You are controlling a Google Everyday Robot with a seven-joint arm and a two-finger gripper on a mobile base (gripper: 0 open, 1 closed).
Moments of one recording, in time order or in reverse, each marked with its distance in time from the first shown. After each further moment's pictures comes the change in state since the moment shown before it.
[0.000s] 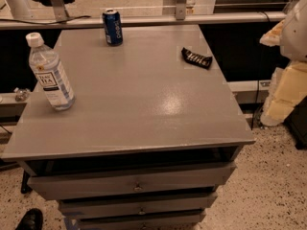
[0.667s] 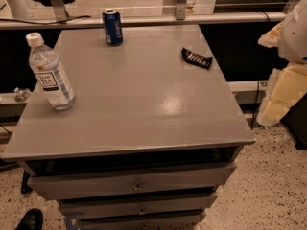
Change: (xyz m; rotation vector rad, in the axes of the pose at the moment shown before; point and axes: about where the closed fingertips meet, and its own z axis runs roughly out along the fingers) arm -0.002 -0.001 0.004 0.007 -0.026 0.013
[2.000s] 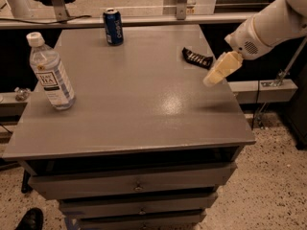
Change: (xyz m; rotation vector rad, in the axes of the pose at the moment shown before) arm -0.040 -0.142 0.132 0.032 -0.336 0.238
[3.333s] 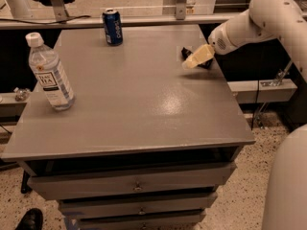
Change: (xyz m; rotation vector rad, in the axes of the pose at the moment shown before) arm -0.030 -0.088 0.107 0.012 -0.155 0.163
